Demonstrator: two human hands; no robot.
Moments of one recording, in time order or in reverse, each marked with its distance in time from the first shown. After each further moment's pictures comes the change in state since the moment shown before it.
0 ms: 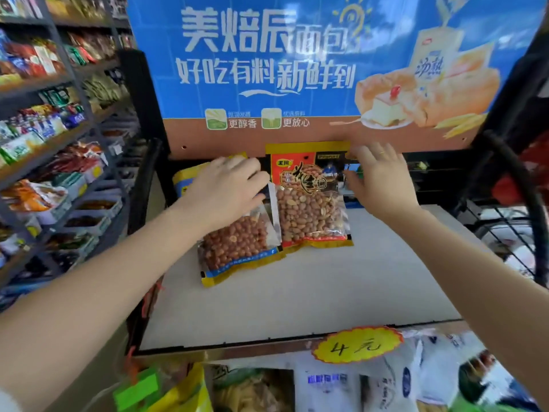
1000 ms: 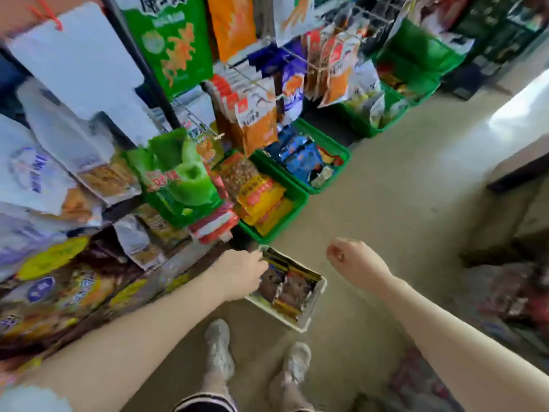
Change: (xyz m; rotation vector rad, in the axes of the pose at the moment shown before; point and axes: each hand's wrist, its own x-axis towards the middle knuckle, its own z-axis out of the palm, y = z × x) left_hand -0.097 0.645 -0.015 -0.560 -0.879 0.722; right_hand -0.670 0.176 -0.174 0.258 -0.924 1.061
